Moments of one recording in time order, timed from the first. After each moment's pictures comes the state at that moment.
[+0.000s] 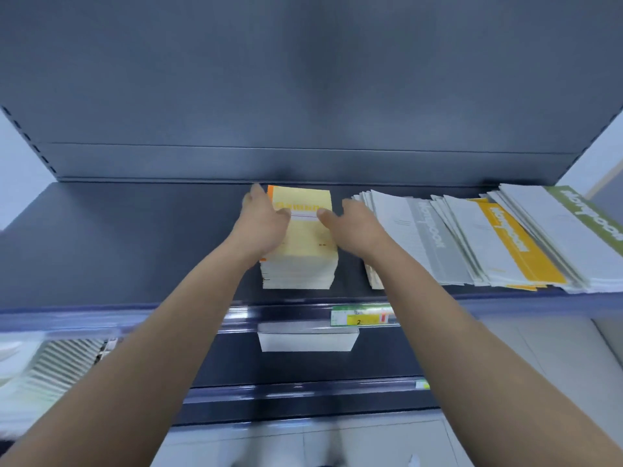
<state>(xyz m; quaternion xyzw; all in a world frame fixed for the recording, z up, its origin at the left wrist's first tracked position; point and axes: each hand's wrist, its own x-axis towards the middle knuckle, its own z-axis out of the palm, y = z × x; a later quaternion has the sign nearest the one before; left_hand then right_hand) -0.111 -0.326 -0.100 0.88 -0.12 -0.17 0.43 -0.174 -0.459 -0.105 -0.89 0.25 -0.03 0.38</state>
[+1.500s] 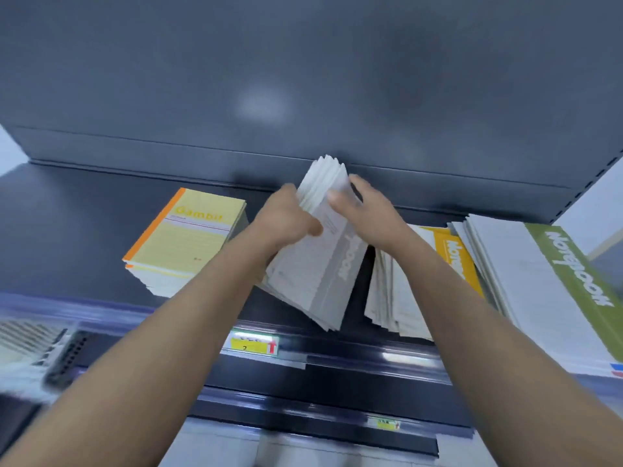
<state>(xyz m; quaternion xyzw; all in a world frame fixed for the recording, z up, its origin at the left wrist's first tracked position) -0.152 -0.512 -0.090 0.89 -0.10 -0.14 0.43 -0.194 -0.656 -0.096 -0.90 0.08 -0.08 0.43</state>
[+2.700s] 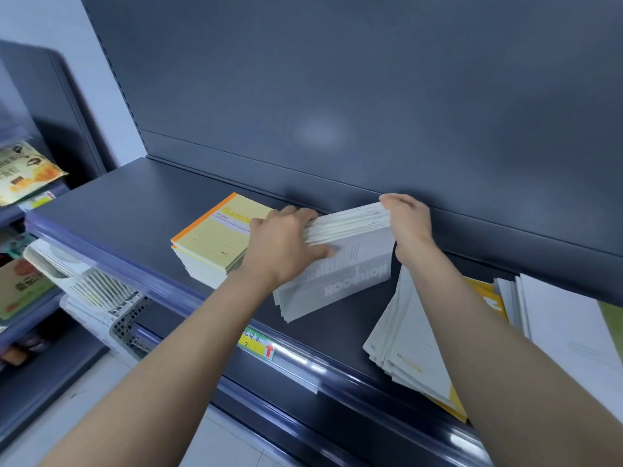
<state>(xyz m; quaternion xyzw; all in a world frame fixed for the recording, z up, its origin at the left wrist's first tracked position) -0.192 -0.500 -0.091 0.97 -0.11 0.11 0.20 -0.138 -0.687 -0.103 -0.69 0.17 -0.12 0.69</state>
